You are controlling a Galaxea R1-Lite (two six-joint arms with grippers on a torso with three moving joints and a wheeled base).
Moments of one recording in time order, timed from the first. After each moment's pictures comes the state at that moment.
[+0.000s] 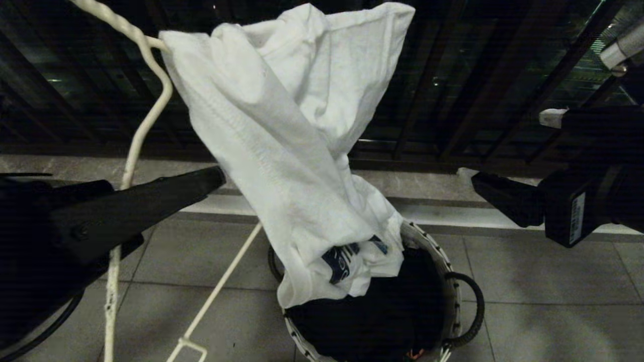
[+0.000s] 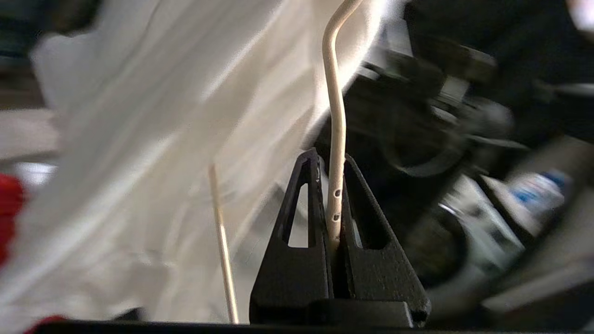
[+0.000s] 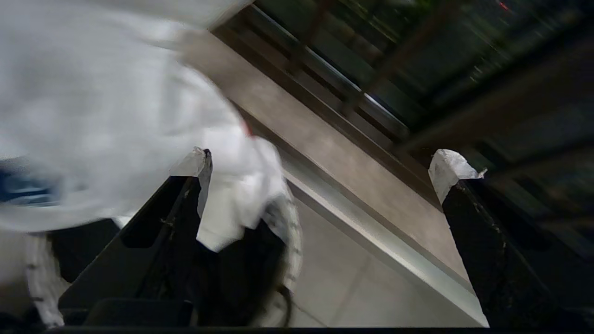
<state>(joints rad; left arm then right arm) -0.62 1.07 -0.54 -0.95 -0.59 -0.59 0.95 1.23 -1.06 -0.09 -0.68 -0.41</state>
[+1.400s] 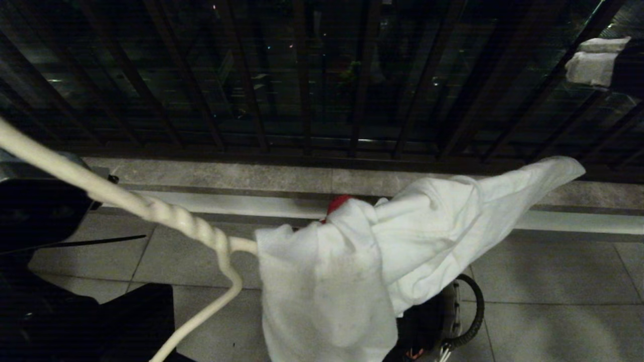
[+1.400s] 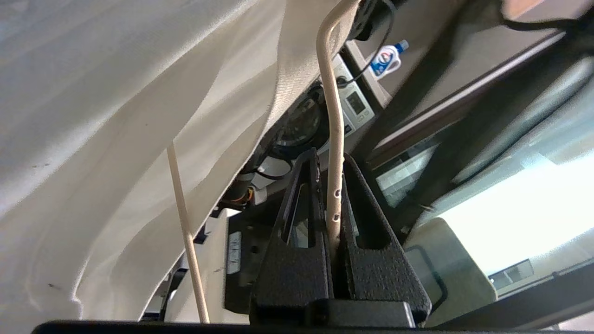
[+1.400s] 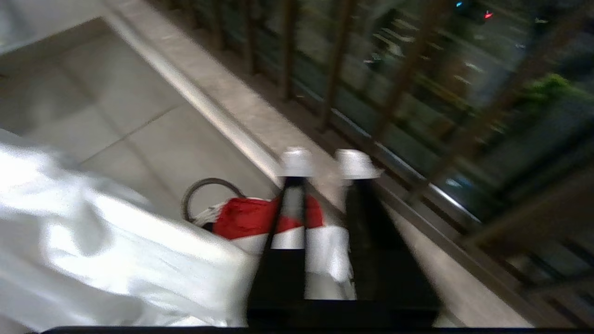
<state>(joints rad) -0.70 1.13 -0.47 -0.94 -1.03 -0.67 0.89 1.13 -1.23 0.03 -0.22 -0.36</state>
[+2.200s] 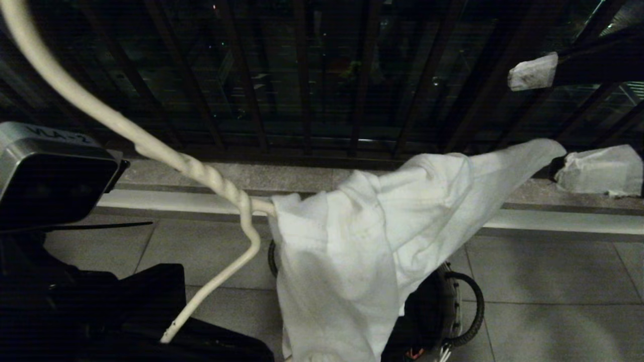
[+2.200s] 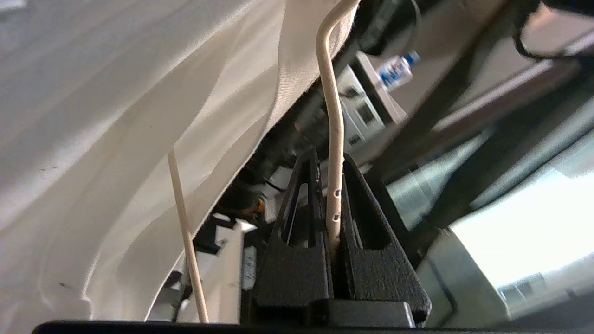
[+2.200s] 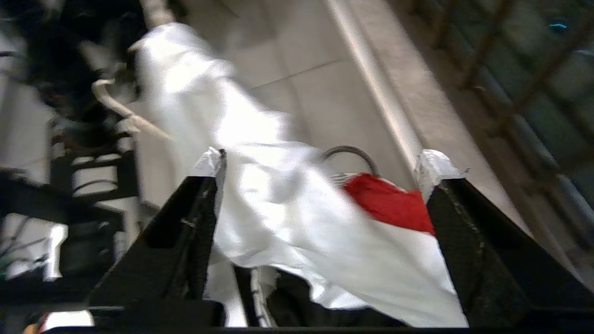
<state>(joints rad) -0.69 1.16 -0.51 -0.94 -0.99 -0.67 0.79 1.30 -1.63 0.56 0.35 -0.38</state>
